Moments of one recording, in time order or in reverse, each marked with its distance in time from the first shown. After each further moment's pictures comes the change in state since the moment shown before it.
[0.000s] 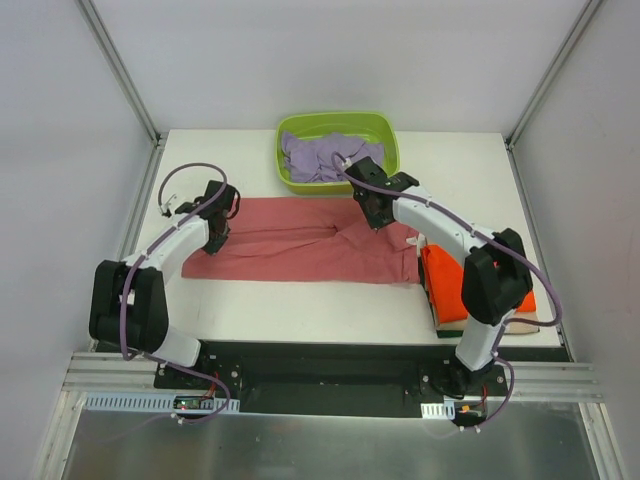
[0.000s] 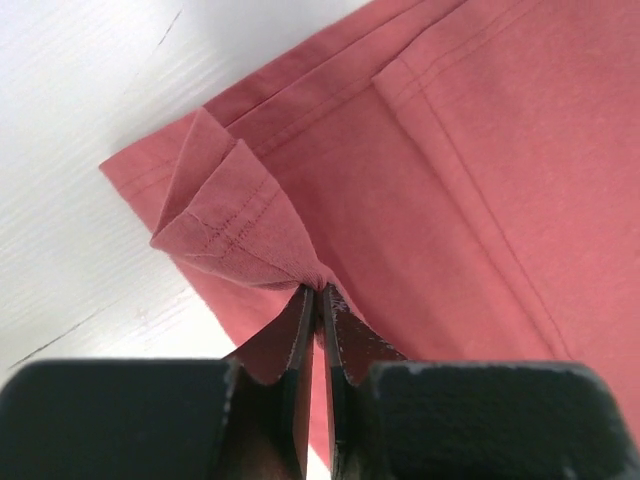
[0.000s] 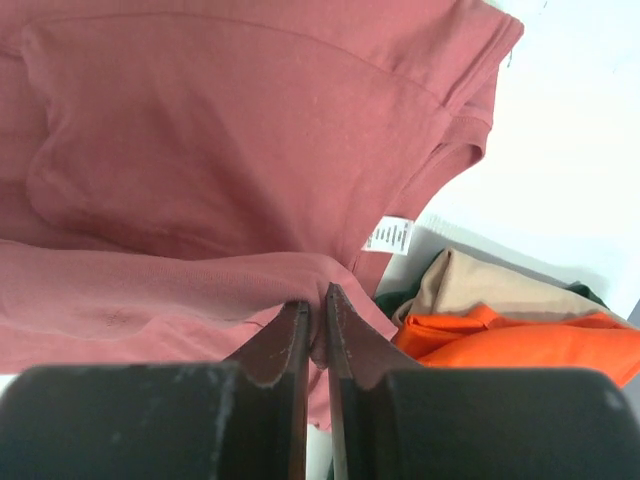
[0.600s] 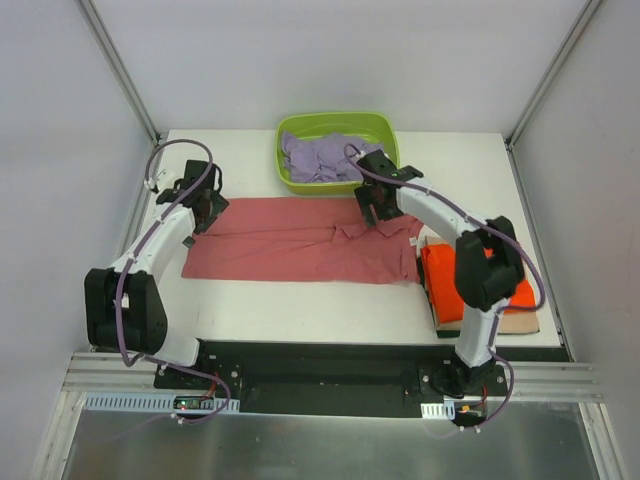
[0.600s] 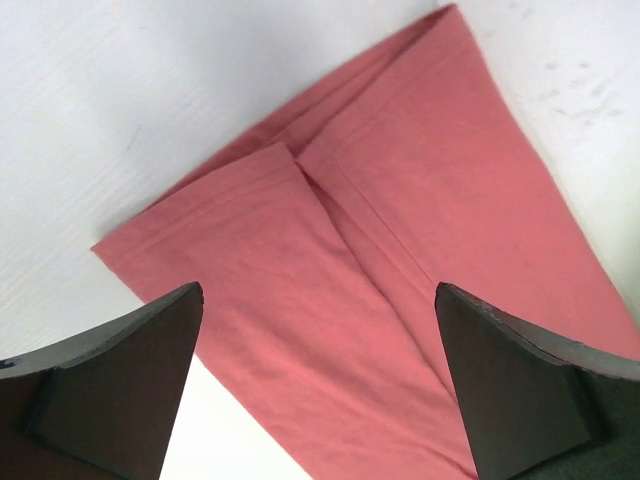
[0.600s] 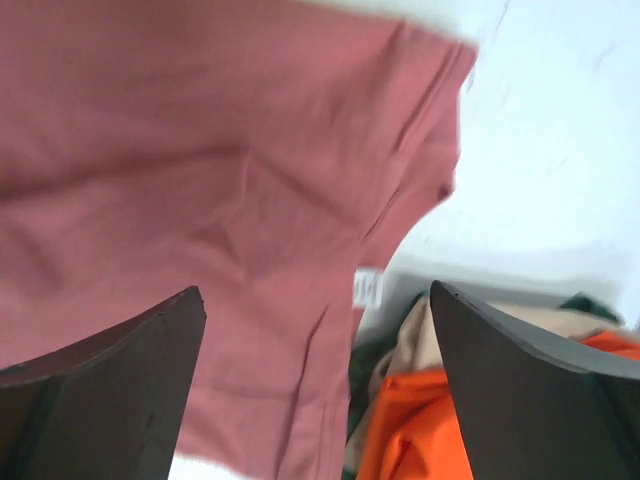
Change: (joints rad) left arm 0.096 0.036 0.164 0.024 0.050 0.195; right arm -0.114 0.209 0.159 0.031 0.042 0.011
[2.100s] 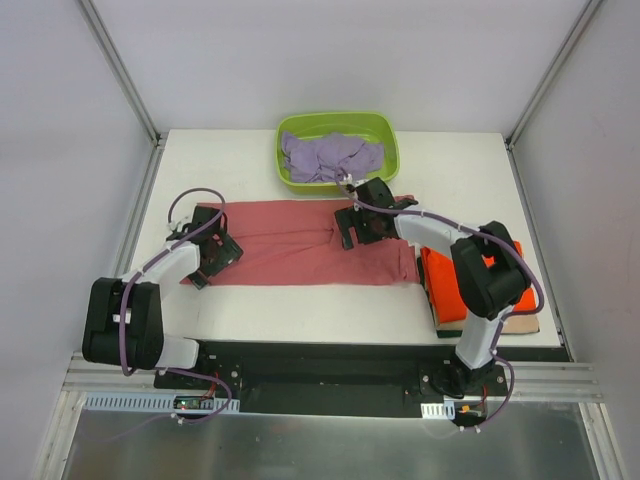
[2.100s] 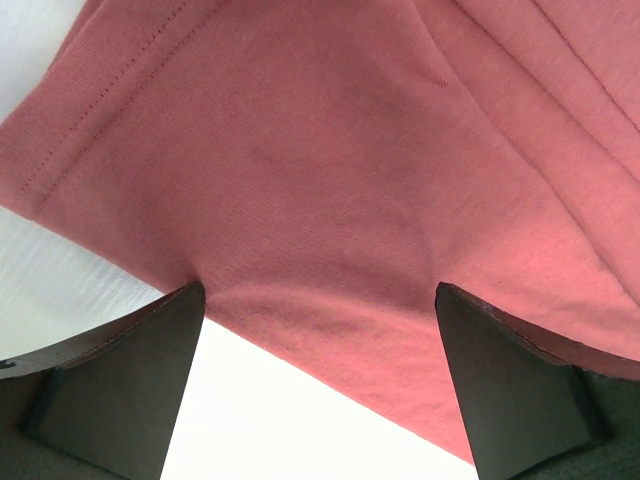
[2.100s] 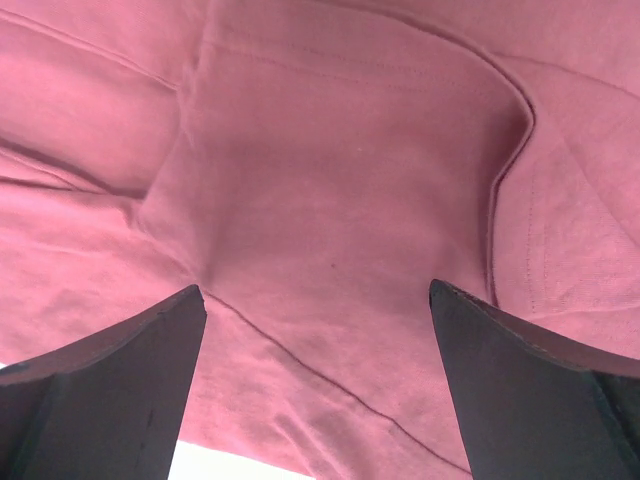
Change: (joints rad) left arm -0.005 -0.101 -0.409 0.215 0.280 0.127; right arm 0.038 -0.155 -0.428 0.449 -0.476 0.067
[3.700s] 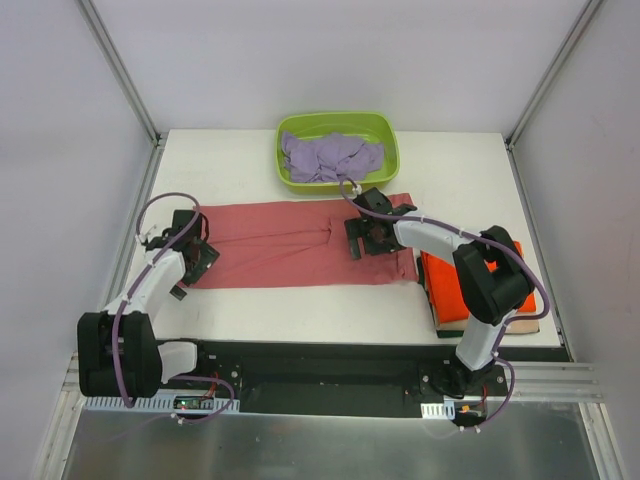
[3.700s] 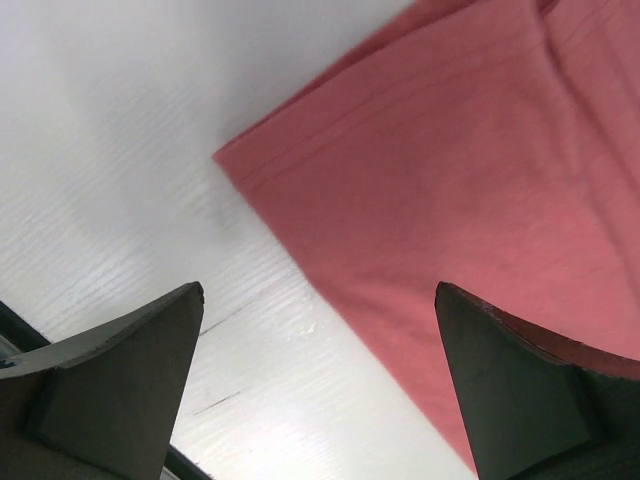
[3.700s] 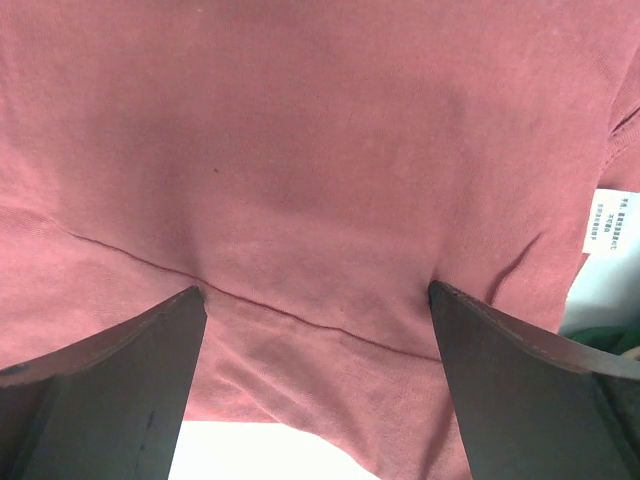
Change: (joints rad) left arm 0.103 -0.202 -0.040 -0.222 -0.153 -0.100; right arm 0.039 -0.032 -0.054 -0.152 0.198 0.132
